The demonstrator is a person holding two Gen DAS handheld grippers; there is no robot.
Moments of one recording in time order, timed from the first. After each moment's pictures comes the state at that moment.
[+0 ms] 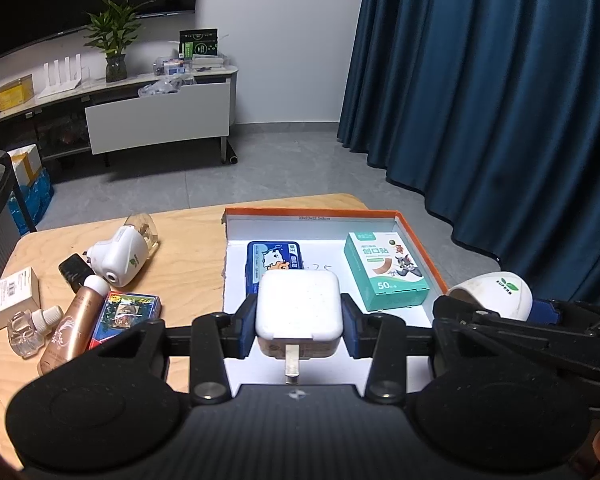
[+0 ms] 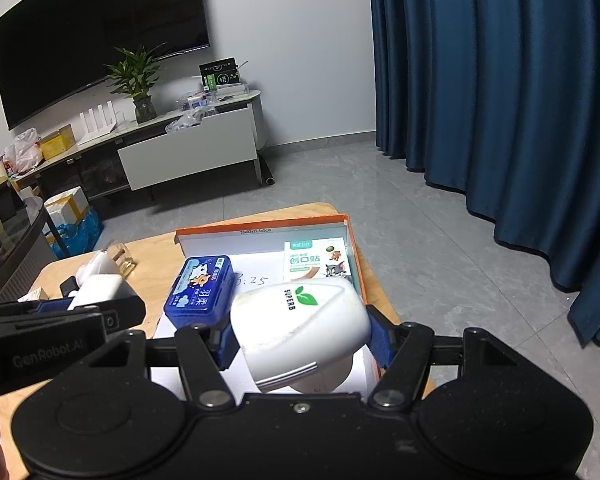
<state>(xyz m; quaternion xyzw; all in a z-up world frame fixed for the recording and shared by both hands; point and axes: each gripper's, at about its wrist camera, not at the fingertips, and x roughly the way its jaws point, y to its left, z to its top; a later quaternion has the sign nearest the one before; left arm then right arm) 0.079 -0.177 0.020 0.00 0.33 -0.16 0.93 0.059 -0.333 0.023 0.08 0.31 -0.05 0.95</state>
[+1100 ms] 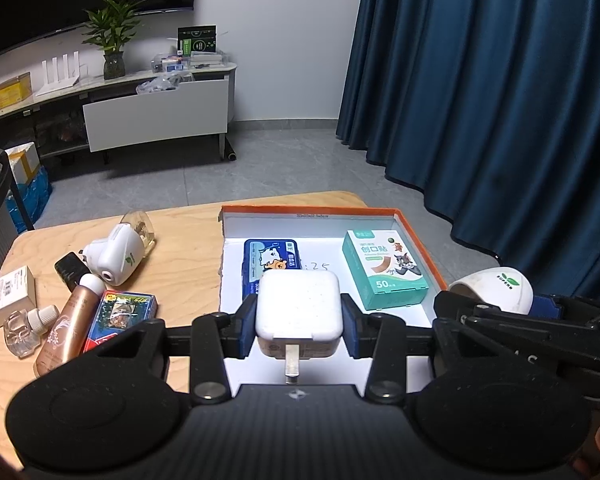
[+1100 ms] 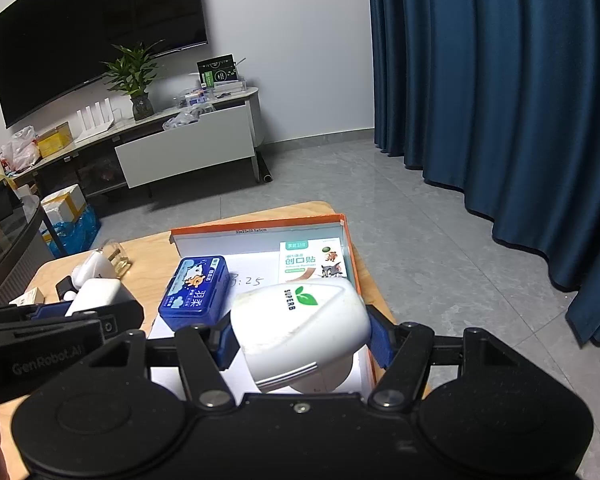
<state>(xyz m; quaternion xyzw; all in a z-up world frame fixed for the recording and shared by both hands) 0.081 -0.180 0.019 0.00 0.33 -0.16 0.93 0.062 -0.336 0.021 0.08 0.31 -0.06 0.95</state>
